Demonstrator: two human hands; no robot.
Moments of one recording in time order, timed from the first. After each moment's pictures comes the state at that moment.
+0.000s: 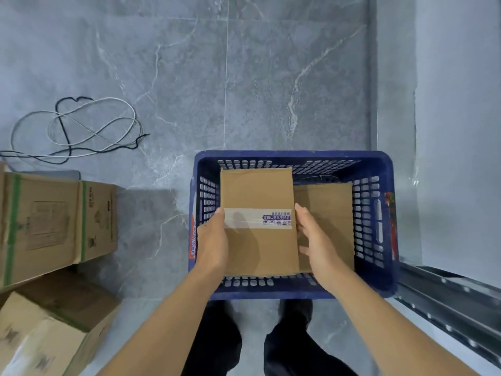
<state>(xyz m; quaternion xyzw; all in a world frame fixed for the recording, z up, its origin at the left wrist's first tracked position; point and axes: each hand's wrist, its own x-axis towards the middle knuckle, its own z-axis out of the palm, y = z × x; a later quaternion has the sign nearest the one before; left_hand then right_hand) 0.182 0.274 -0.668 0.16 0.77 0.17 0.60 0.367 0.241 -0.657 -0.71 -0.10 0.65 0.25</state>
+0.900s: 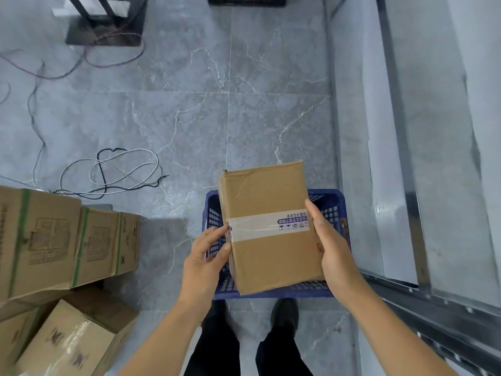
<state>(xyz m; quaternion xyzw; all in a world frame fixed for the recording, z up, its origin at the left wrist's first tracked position) 0.167 0.254 -0.467 0.32 0.67 0.29 0.60 0.398 0.233 -0.450 -0.65 -0.28 0.60 0.39</state>
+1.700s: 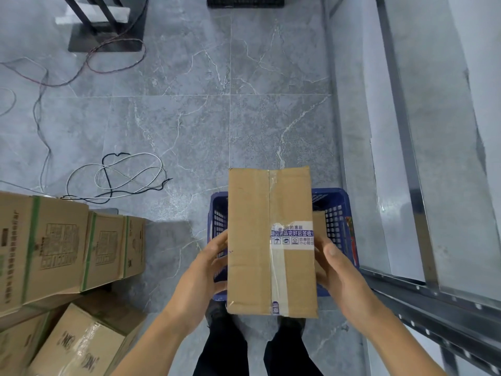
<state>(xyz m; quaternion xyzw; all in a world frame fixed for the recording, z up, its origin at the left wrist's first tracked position) 0.145 0.259 -0.429 0.26 0.57 0.21 0.75 0.388 0.226 -0.421 -0.53 -0.30 0.71 0.37</state>
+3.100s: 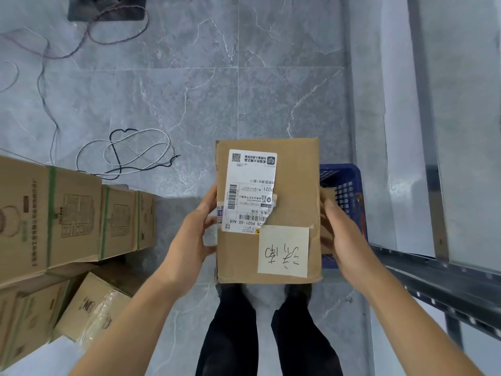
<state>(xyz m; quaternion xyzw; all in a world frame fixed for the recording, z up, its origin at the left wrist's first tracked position) 0.111 0.273 -0.412 0.34 0.56 0.23 0.72 0.364 0.220 -0.422 -0.67 -0.23 0.63 0.33</state>
